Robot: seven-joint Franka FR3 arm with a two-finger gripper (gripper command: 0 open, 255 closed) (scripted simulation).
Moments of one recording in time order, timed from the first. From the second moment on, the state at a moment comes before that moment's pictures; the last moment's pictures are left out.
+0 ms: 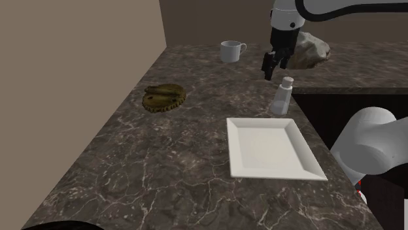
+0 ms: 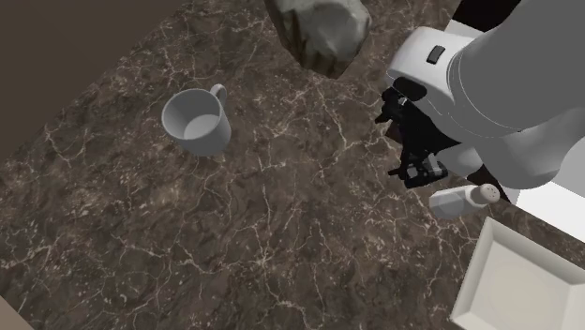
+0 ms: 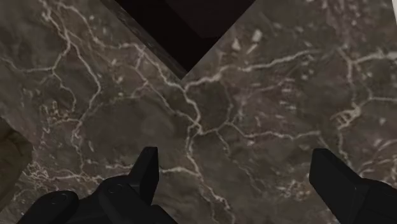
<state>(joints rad) -0.02 -0.79 0.07 -2.37 -0.12 1.61 0.14</state>
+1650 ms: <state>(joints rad) -0.11 0.14 -0.04 -1.42 -0.07 1.61 0.06</state>
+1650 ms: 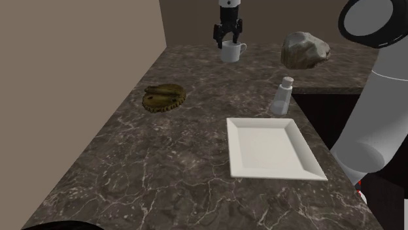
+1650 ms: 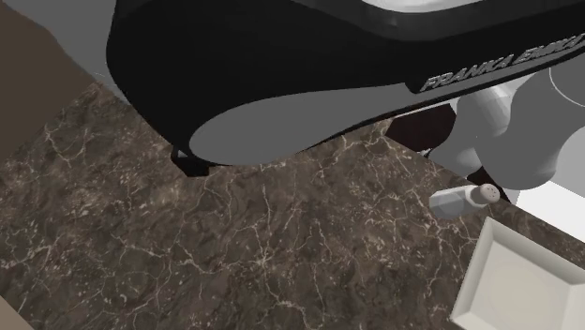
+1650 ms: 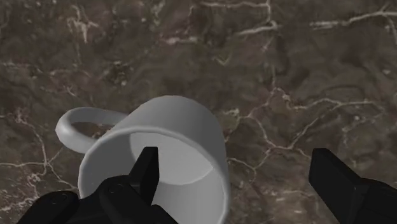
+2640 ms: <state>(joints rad) -0.12 0.24 -0.05 -1.36 -0.05 1.66 0.05</state>
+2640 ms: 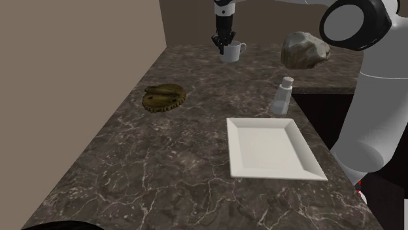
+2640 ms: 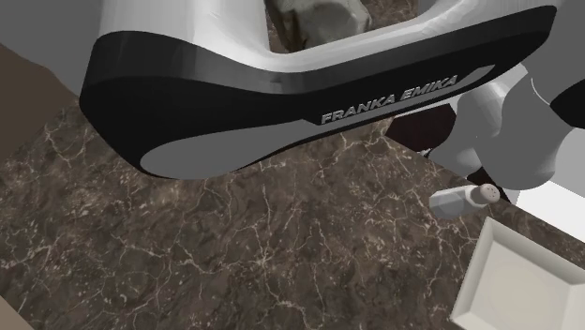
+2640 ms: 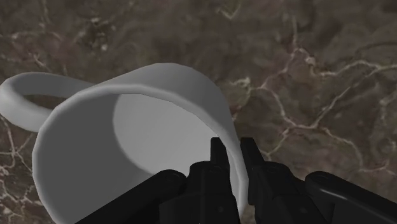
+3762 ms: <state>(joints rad) -0.12 0.31 -0.05 -1.14 -0.05 1.50 0.04</state>
